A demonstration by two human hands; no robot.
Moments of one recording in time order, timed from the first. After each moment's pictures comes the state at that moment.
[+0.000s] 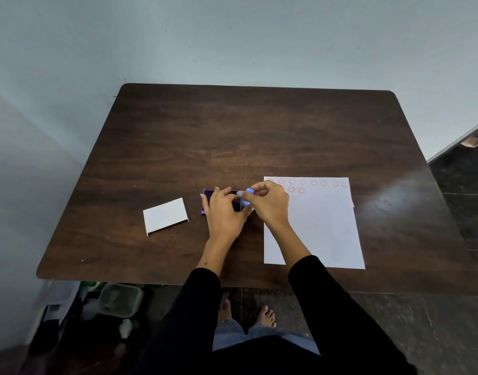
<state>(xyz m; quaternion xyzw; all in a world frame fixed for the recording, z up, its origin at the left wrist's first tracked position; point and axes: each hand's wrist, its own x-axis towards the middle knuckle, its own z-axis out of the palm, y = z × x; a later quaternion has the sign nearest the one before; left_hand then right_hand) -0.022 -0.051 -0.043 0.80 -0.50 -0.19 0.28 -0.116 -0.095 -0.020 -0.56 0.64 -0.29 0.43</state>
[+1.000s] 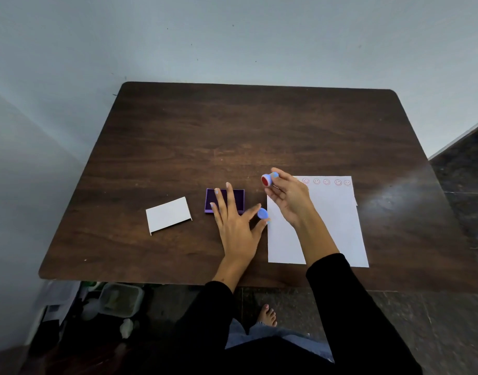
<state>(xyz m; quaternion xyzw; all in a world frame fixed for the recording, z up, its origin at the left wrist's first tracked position) -0.048 -0.023 -0.067 0.76 -0.57 -0.11 0.29 -0.146 -0.114 -0.014 -0.25 0.52 -0.41 0.71</state>
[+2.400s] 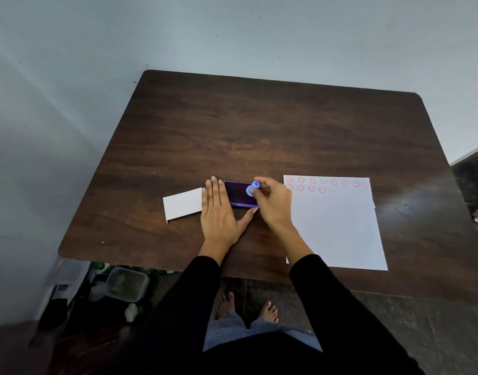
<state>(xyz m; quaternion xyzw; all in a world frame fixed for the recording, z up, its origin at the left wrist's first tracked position) 0.026 -0.016 -0.088 0.82 -0.55 -0.06 0.15 -0.083 -0.079 -0.038 -0.62 0.58 -0.31 0.43</state>
